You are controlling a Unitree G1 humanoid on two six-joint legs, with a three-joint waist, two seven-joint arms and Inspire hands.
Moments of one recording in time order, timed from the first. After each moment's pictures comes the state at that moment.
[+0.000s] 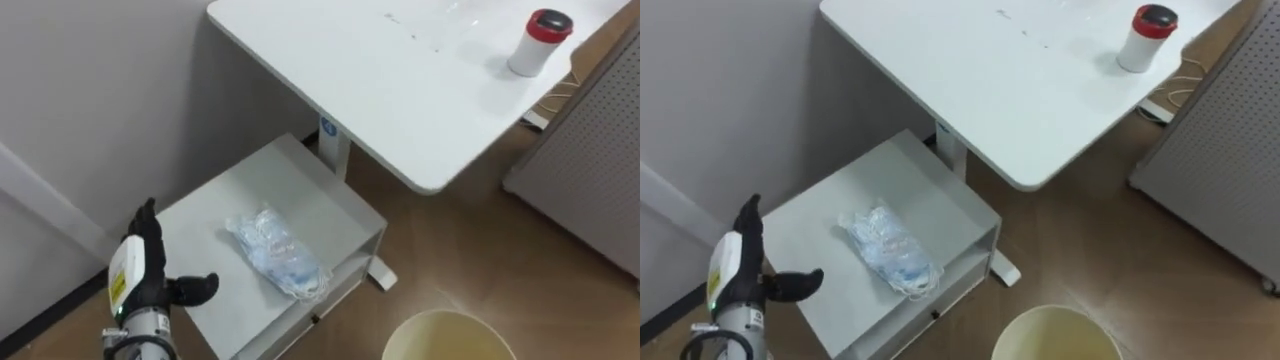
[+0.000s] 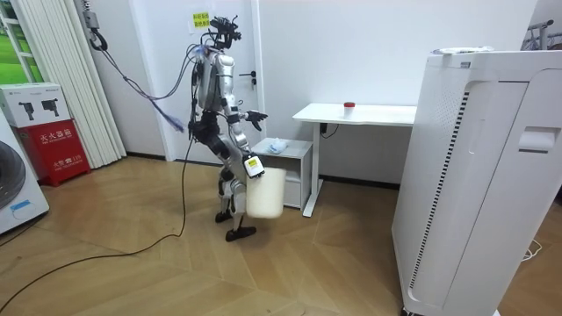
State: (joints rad) left arm -0.37 0.26 -0.14 0.94 0.29 -0.25 0.65; right arm -0.15 -0.33 0.25 1.32 0.47 -0.15 -0.09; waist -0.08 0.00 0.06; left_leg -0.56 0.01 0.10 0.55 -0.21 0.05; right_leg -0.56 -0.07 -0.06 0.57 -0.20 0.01
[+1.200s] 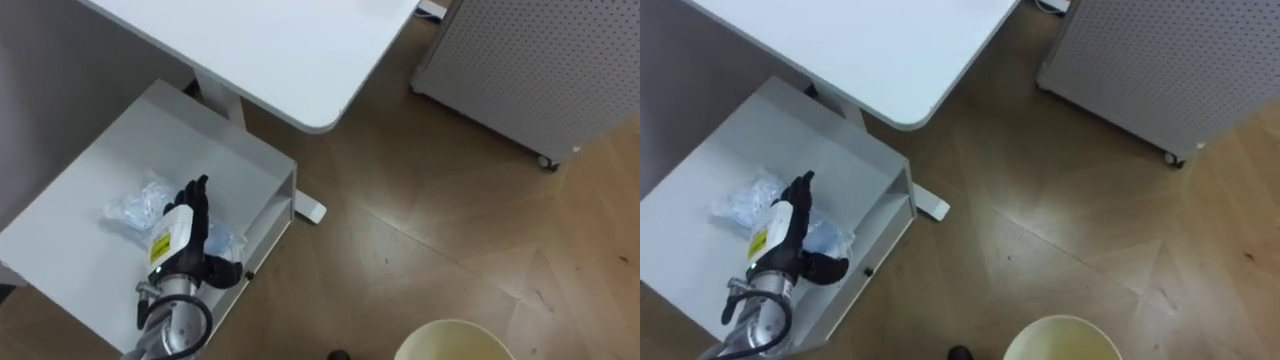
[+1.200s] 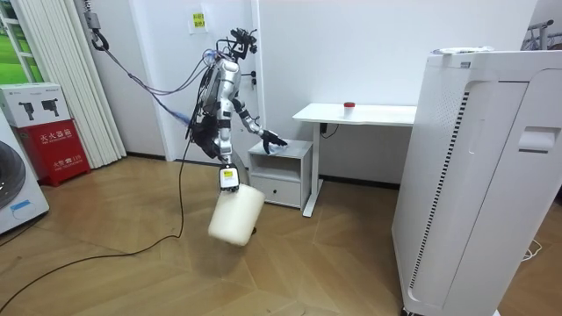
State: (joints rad) left arm -0.58 0.29 -0.43 1.19 0.32 -0.23 0.54; right arm -0.17 -0.35 0.34 1.32 0.46 -0.05 -0.11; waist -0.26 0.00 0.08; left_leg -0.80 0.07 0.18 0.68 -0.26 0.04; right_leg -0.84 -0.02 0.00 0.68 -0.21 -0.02
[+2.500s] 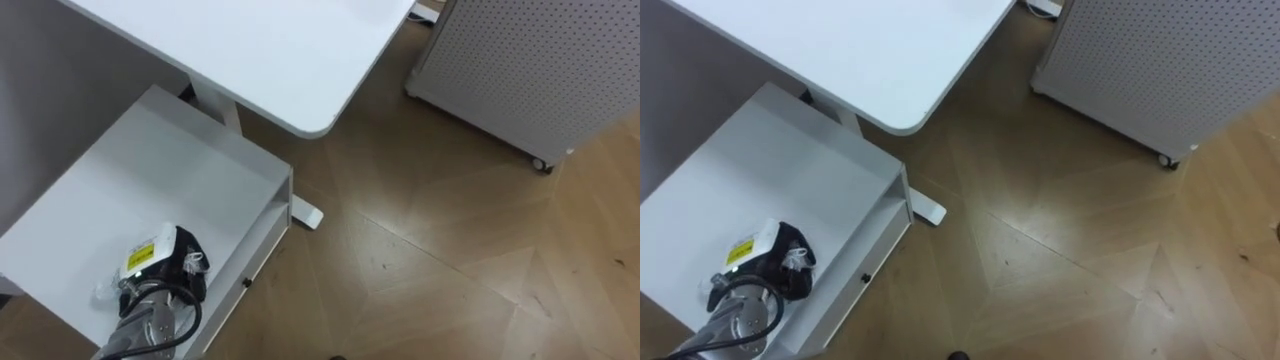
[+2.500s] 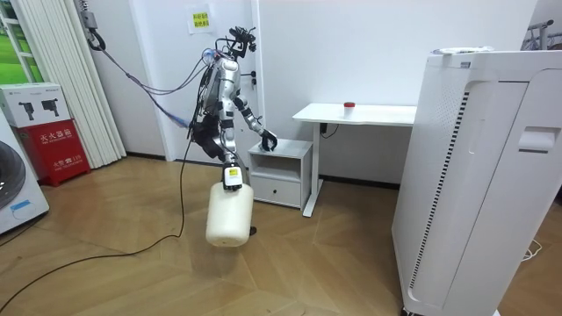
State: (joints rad) left arm -0.62 0.33 -0.48 1.27 0.38 -0.05 0.47; right arm -0.20 -0.33 0.44 1.25 0.30 0.06 -0.21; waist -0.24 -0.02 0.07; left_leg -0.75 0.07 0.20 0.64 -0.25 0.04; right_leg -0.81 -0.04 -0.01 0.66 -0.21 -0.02
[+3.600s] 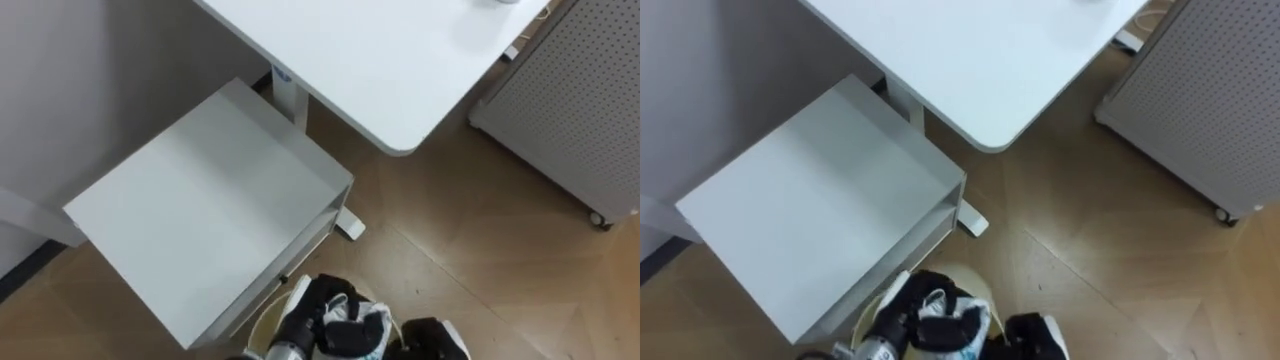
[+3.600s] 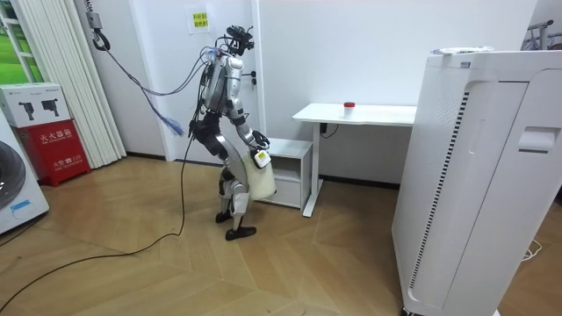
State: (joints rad) left arm -0.26 0.08 -0.61 0.74 -0.15 -0.22 0.11; right arm -0.21 -0.18 0.46 0.97 0.29 -0.15 -0.15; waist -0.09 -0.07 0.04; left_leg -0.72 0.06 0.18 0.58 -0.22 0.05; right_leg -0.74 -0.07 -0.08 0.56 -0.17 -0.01
